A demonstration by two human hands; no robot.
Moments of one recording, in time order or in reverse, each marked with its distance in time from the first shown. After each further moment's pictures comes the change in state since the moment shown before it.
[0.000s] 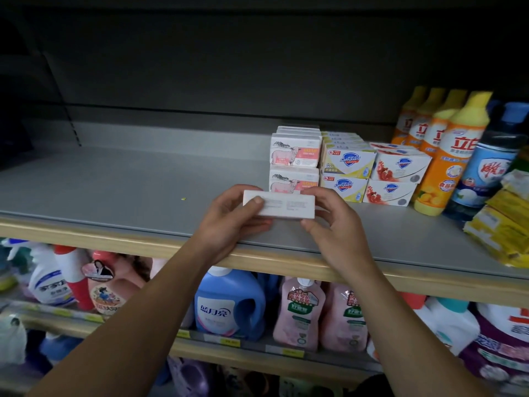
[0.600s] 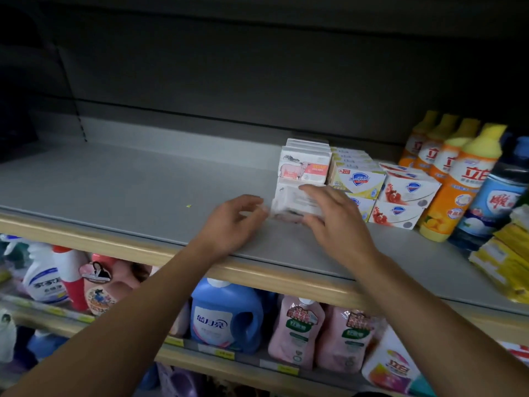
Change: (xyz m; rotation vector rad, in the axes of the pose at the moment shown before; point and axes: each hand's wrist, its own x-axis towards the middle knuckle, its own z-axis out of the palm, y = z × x) left_hand 0.022 0.012 -0.021 0.801 0.138 0.096; right_hand 0.049 -0.017 -0.004 -0.744 -0.120 -0.244
